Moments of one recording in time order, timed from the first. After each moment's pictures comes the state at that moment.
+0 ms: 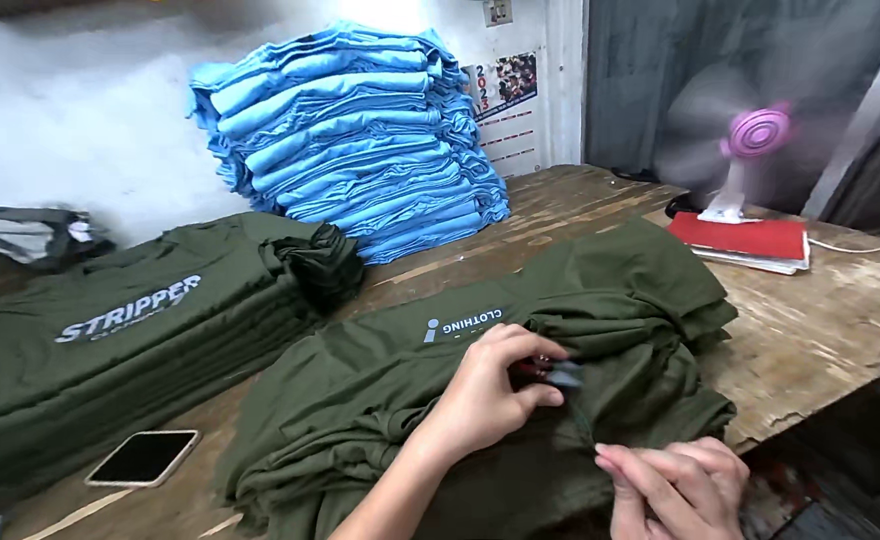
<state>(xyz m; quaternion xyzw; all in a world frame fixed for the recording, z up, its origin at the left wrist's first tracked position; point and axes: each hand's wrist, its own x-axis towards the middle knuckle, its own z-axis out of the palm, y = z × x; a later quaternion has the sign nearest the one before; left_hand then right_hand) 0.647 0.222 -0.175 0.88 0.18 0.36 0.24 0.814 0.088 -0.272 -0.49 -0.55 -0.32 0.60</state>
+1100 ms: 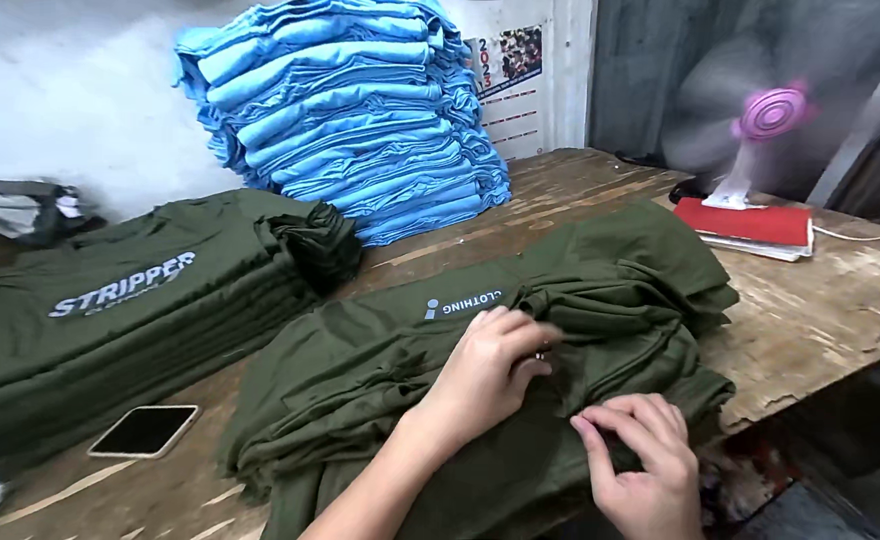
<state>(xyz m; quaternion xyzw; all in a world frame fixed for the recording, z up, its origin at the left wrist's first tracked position) 0.644 0.220 -0.186 0.91 0.16 0.38 0.02 0.816 0.095 -0.275 -0.56 -0.57 -0.21 0.57</state>
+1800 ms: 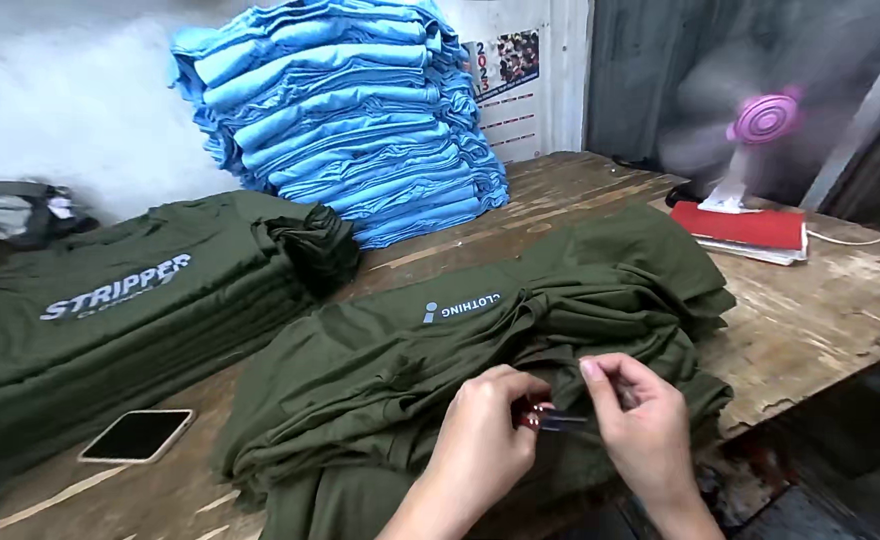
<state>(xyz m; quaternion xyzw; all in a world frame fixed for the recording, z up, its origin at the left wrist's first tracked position) 0.637 0.172 -0.203 0.87 0.33 0.33 0.18 0.806 0.118 -0.228 -0.54 -0.51 0.02 0.67</state>
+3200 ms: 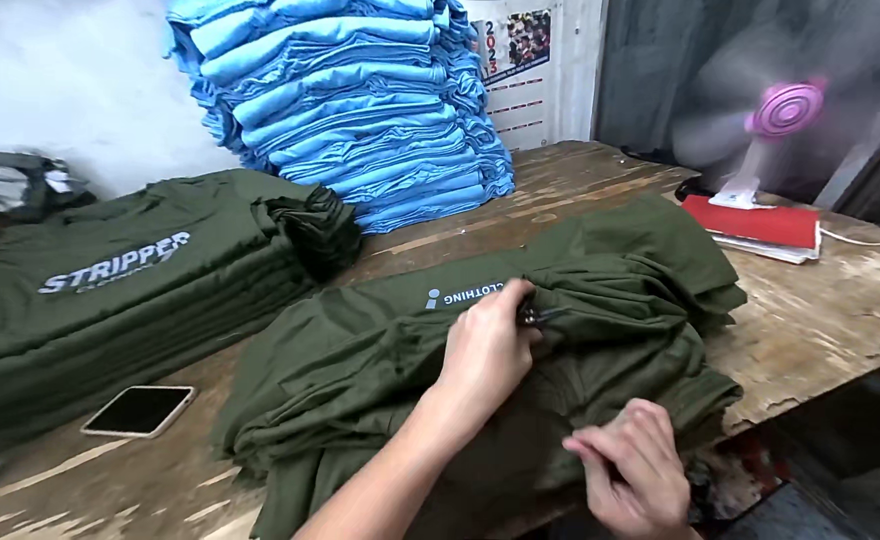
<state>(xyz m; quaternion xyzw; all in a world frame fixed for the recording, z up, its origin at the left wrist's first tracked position) 0.658 0.205 -0.165 0.85 0.38 0.35 0.09 0.822 0.103 -0.298 -0.44 -0.65 -0.26 0.57</state>
